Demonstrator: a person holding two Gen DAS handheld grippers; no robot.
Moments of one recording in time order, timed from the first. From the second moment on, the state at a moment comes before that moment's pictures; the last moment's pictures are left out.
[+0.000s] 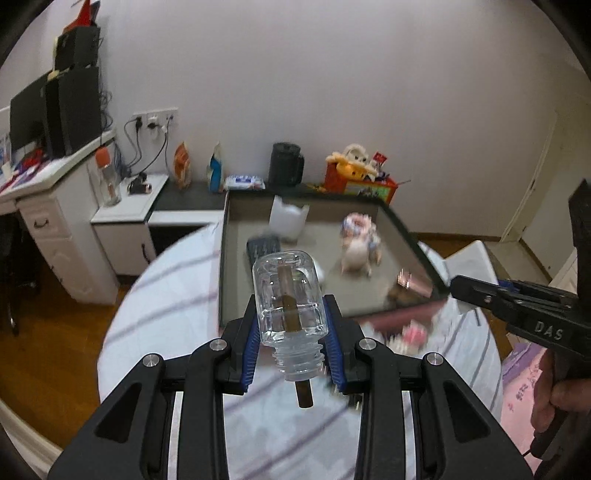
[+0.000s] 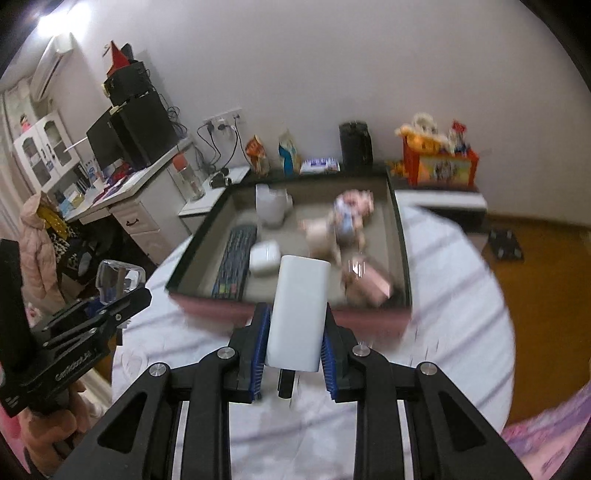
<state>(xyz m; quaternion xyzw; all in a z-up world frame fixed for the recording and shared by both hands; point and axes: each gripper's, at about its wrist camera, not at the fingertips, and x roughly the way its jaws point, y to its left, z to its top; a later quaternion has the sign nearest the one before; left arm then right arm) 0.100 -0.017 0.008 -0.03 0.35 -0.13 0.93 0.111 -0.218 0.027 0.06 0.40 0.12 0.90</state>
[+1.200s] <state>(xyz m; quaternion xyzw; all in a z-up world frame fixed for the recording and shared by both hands) 0.214 -0.035 -0.047 -0.01 0.44 -0.08 0.90 0.207 -0.196 -0.029 -0.01 0.47 0.10 0.88</state>
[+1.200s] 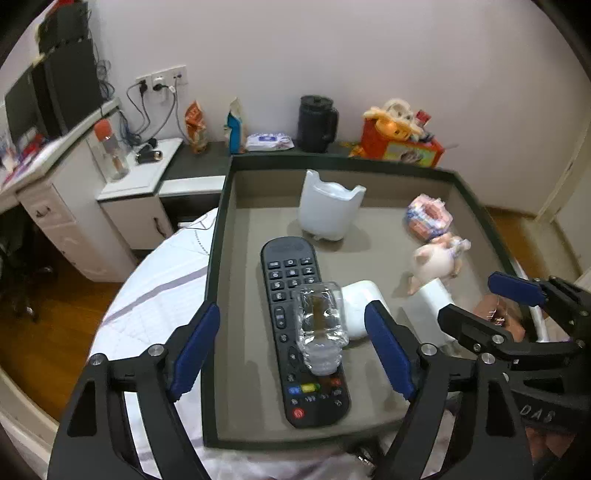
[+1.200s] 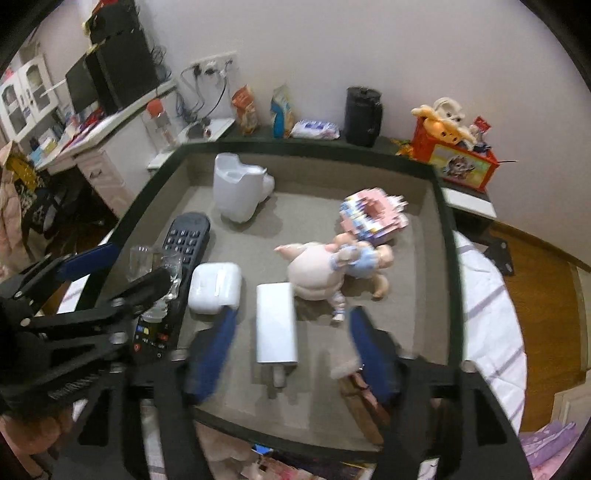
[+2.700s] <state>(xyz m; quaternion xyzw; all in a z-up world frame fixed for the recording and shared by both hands) -0.019 0.014 0.059 -0.03 0.29 -0.05 0.96 0.001 -0.190 0.106 0.00 0.29 0.05 0.96</state>
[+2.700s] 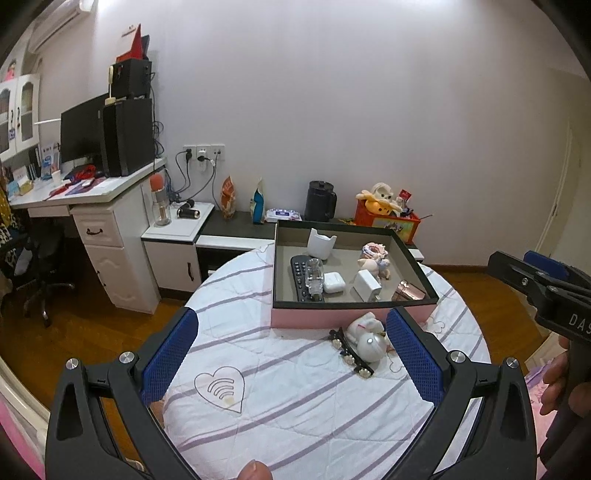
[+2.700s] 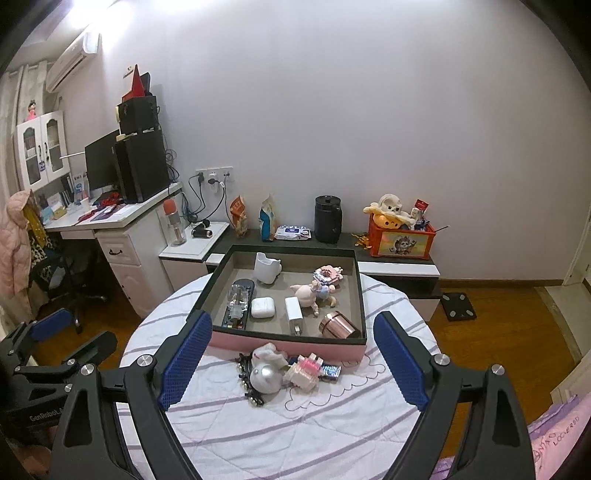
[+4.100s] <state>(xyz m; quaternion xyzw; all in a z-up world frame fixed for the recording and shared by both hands) 0.022 -0.022 -0.031 -0.01 0.39 -0.06 0.92 0.047 -0.244 -0.021 0.07 0.44 0.05 0.90</state>
